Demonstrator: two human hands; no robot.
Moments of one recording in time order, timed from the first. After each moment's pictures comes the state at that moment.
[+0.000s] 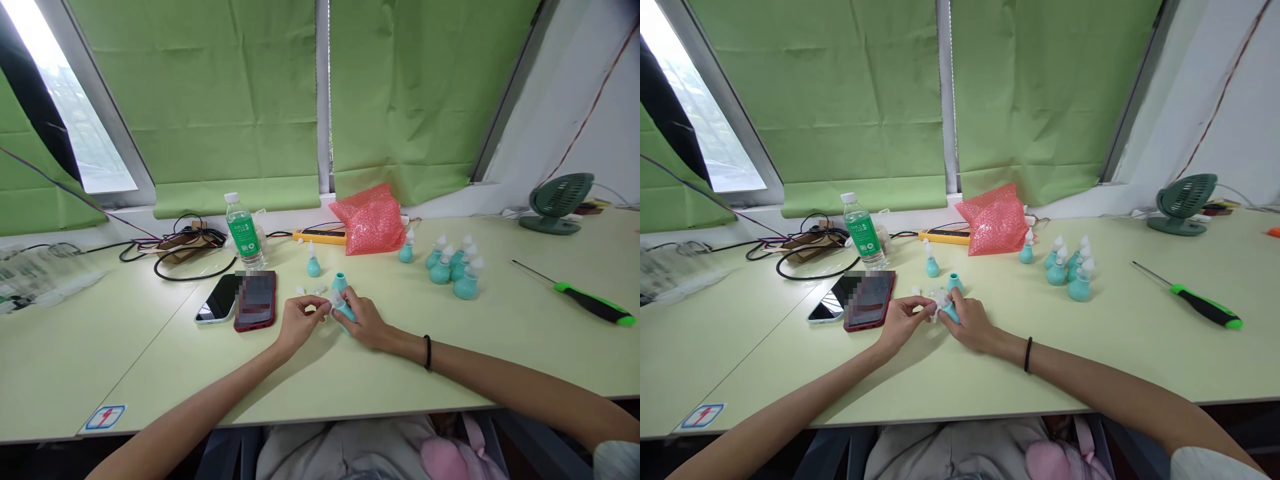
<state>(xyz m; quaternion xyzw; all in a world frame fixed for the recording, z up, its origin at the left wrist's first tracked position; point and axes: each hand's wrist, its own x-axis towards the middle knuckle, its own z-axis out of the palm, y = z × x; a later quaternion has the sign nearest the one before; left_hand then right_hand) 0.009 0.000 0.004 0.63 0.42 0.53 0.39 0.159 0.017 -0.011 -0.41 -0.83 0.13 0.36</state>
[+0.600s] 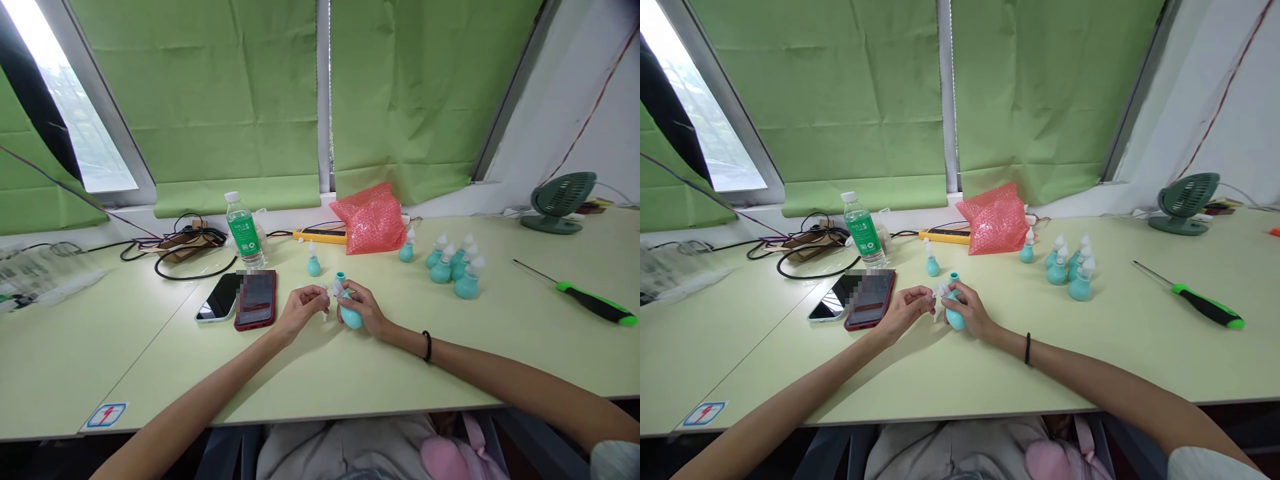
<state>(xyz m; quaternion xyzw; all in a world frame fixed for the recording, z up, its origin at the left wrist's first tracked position) 0.001 0.014 0.009 0.60 0.32 0.48 0.55 0.158 0.026 -0.005 -0.26 -0.65 0.55 0.46</state>
